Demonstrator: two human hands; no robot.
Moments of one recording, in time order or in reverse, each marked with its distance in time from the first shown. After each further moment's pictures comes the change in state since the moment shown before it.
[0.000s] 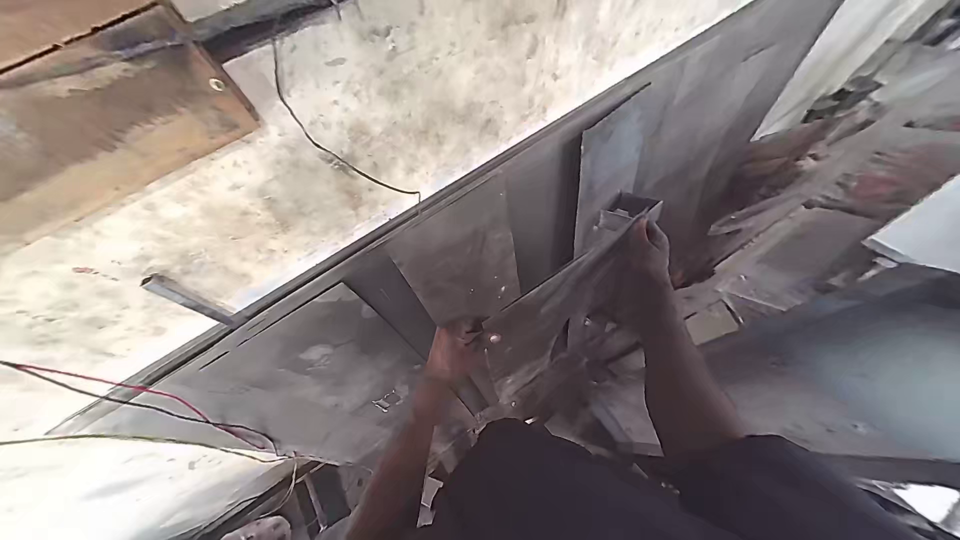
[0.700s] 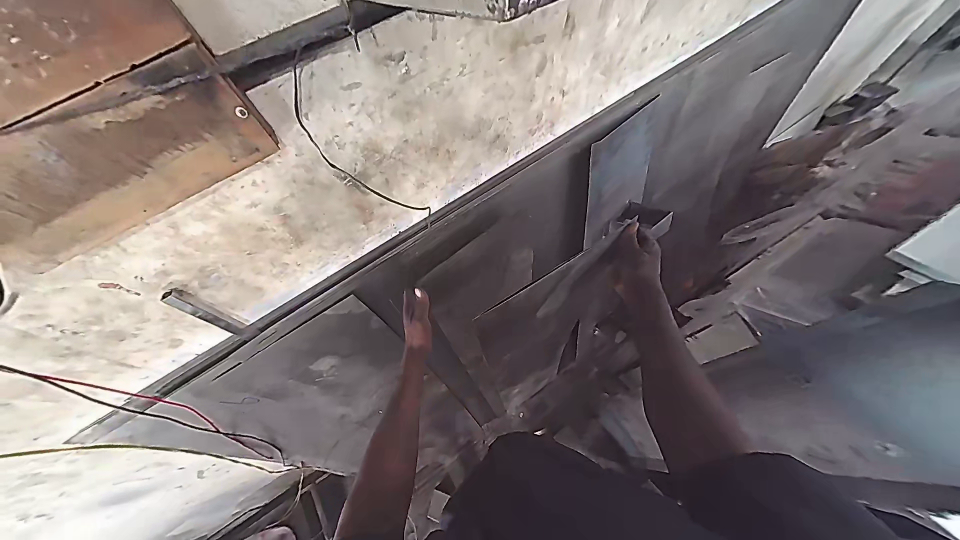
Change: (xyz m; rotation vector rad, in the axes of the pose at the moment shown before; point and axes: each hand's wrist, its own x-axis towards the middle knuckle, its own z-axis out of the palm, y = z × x) left_hand 0.056 -0.078 -0.045 -0.353 0.450 -0.297; right_hand 0.020 0.012 0.030 0.162 -0.023 0.008
